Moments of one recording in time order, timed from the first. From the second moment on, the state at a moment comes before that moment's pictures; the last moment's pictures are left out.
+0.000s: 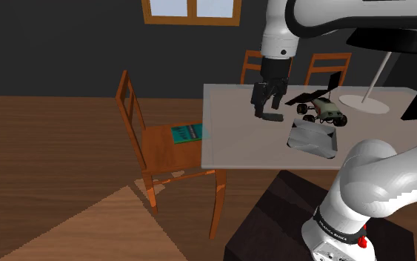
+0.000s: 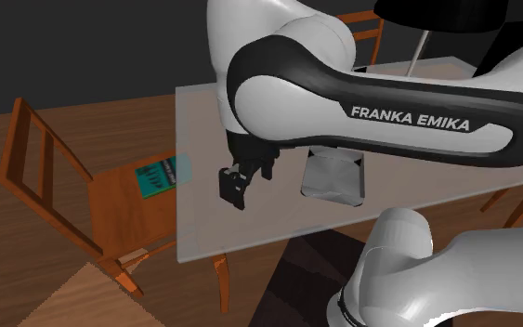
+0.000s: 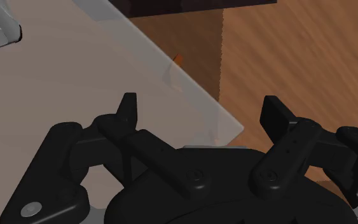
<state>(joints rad) -0.01 -0.80 0.03 -2.40 0.06 1.56 0.14</state>
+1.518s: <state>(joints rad) 0.00 -0.49 -0.56 -2.38 -0.20 1.87 -0.71</state>
